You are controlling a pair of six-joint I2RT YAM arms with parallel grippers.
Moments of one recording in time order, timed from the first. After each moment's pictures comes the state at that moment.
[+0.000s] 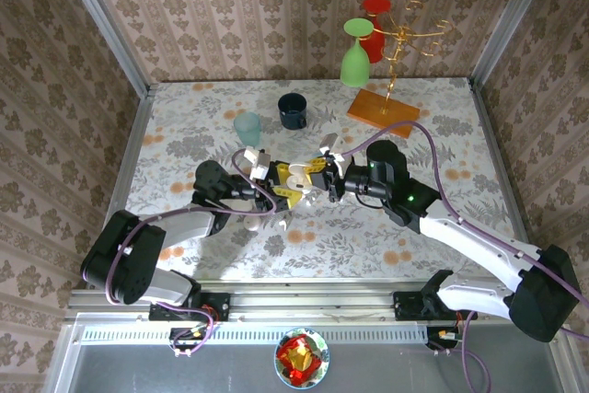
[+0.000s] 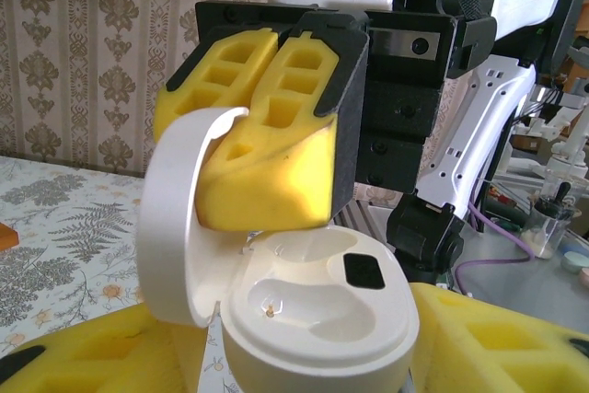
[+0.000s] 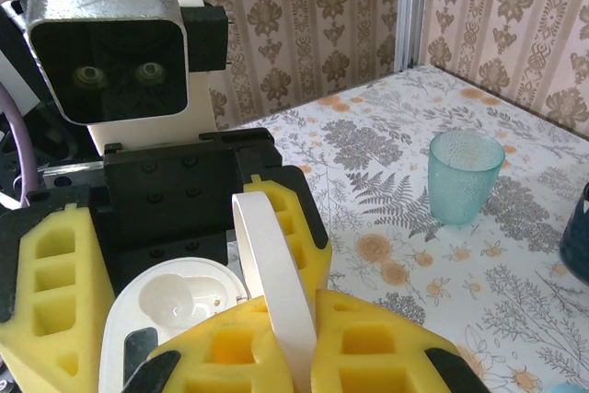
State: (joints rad) left arm -0.54 1.41 0.49 1.18 1.15 -0.41; right arm 0.67 1.15 0.82 0.09 -0.40 -0.02
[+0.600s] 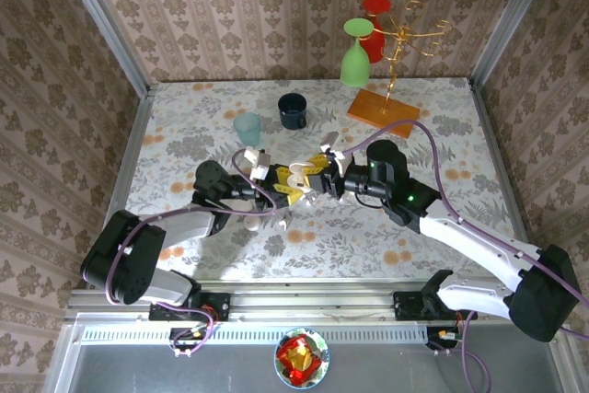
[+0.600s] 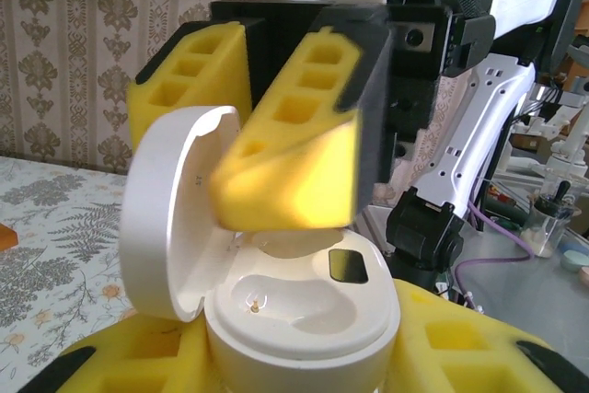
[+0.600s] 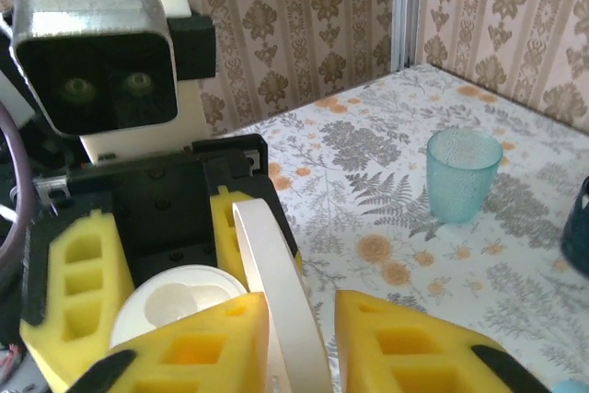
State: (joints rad) left arm -0.54 1.41 0.49 1.18 1.15 -0.41; right arm 0.67 1.14 0.82 0.10 -0.39 0.02
